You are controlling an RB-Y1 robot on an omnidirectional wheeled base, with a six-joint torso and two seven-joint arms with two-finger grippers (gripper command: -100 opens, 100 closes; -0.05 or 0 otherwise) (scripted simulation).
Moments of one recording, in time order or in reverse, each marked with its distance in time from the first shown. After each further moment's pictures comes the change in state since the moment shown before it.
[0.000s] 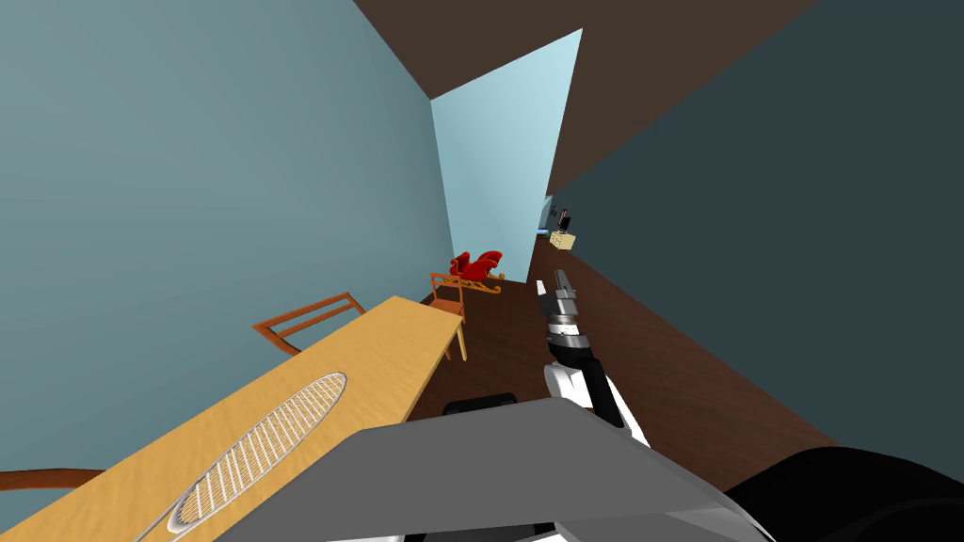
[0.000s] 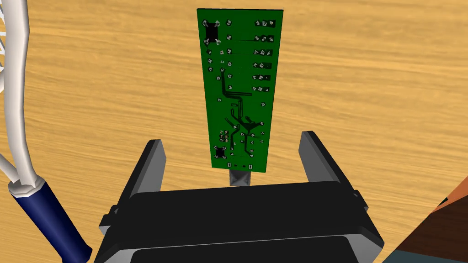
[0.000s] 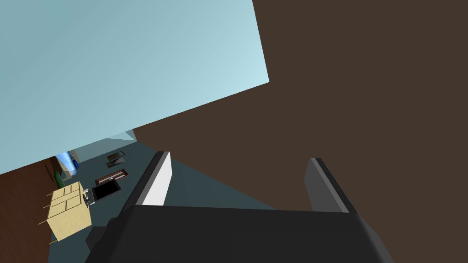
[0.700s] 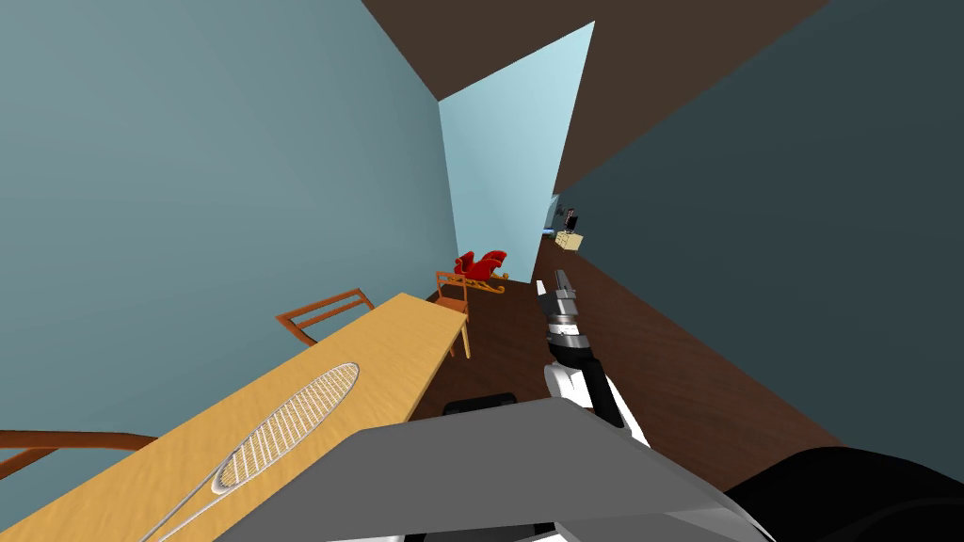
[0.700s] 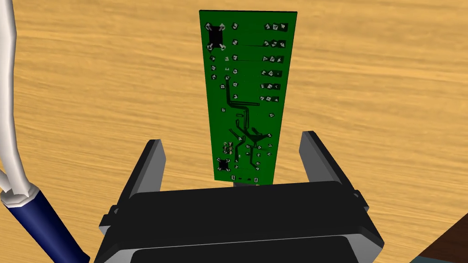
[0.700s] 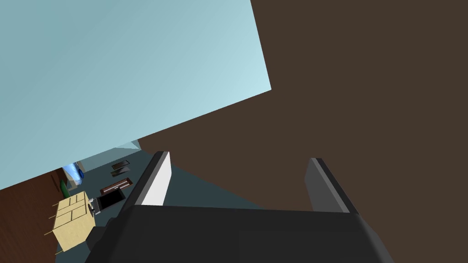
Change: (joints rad) left arm -0.132 -0.057 0.095 0.081 -0.179 0.010 -0.022; right arm 0.000 0.000 0.000 0.000 0.000 0.000 0.000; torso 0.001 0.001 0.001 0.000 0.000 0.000
